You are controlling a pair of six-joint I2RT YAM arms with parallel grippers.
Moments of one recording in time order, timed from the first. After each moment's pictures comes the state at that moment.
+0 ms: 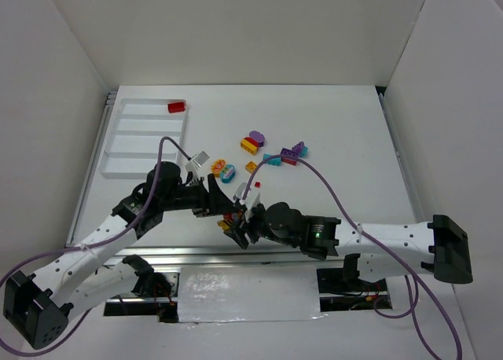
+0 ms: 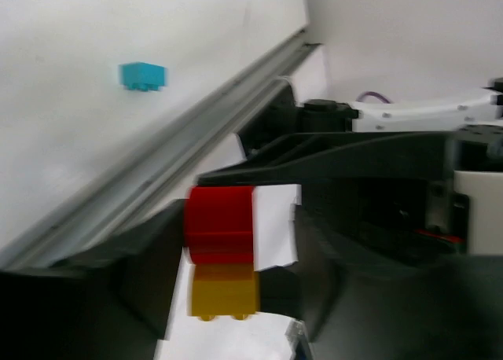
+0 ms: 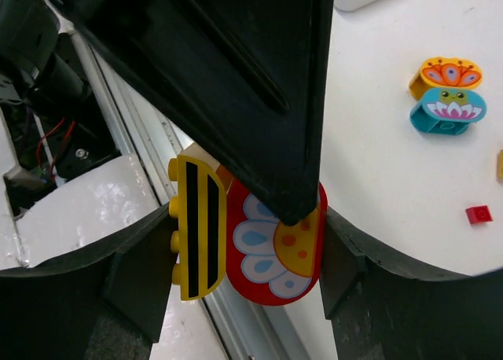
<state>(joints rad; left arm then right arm) -0.59 0.89 0.68 -0.25 0.59 -0.90 1.31 1.10 0.69 0.10 0.22 0.14</state>
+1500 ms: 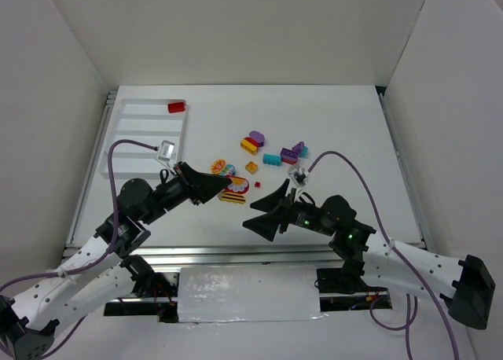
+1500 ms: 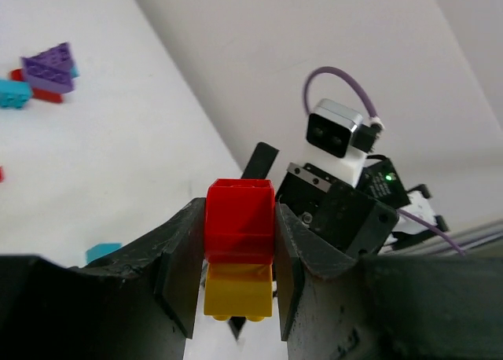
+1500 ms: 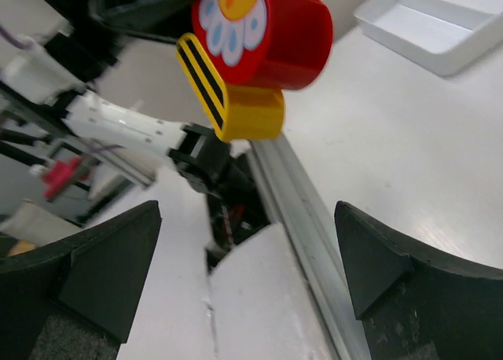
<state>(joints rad) -0.69 0.67 0.64 0.09 0.19 -0.90 0.97 0.73 0.39 0.43 -0.25 0.62</state>
